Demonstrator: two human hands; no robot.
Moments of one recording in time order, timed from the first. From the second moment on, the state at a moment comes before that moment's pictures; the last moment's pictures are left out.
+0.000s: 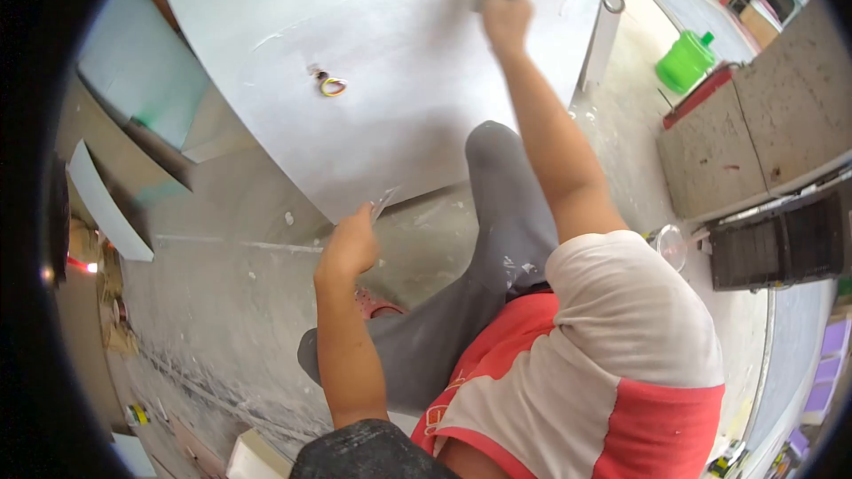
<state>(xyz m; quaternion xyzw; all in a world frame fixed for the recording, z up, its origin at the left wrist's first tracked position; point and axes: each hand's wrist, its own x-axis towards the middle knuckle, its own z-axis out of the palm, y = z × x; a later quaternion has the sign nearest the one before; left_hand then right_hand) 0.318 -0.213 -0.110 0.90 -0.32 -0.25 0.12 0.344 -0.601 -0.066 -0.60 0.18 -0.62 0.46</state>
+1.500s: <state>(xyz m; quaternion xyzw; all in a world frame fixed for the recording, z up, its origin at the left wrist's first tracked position) 0.327 -0.272 -0.151 0.87 -0.38 -0.30 0.07 0.273 -0.702 -0.052 -0.66 0.36 -0.54 0.38</state>
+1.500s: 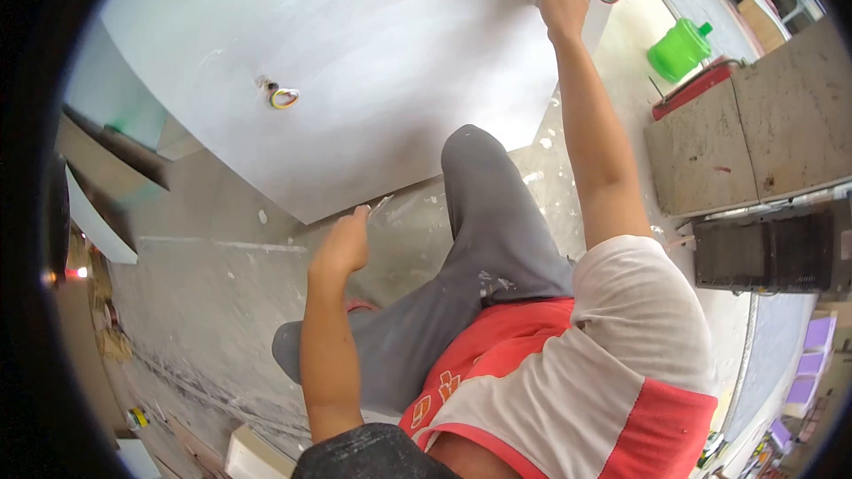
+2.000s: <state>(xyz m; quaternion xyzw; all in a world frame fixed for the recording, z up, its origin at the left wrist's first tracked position) 0.330 -0.249 -0.125 0.87 -0.36 -0.30 0.11 0.384 -0.527 -0.022 -0.76 0.20 -0.54 0.29</state>
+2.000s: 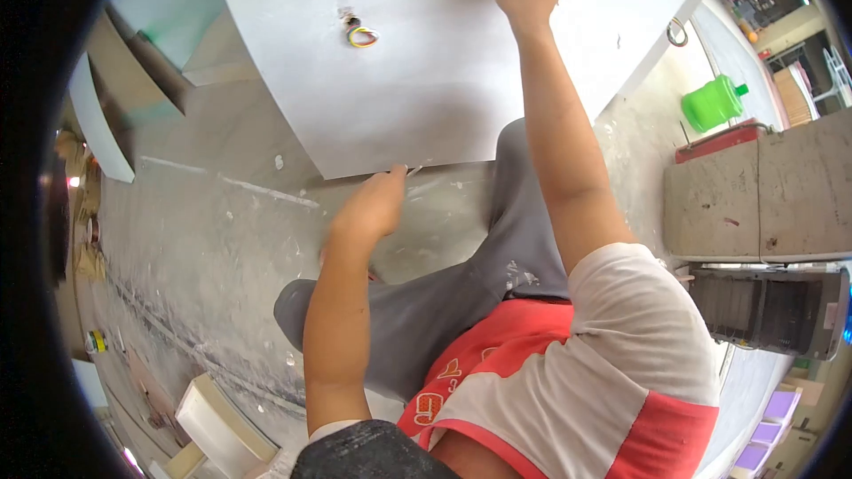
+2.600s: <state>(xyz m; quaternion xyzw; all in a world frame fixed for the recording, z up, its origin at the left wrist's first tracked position) 0.321 -0.212 -0.127 0.89 -0.32 -0.26 0.17 0.498 -0.331 -0.042 -0.85 0.09 -0.49 0.19</state>
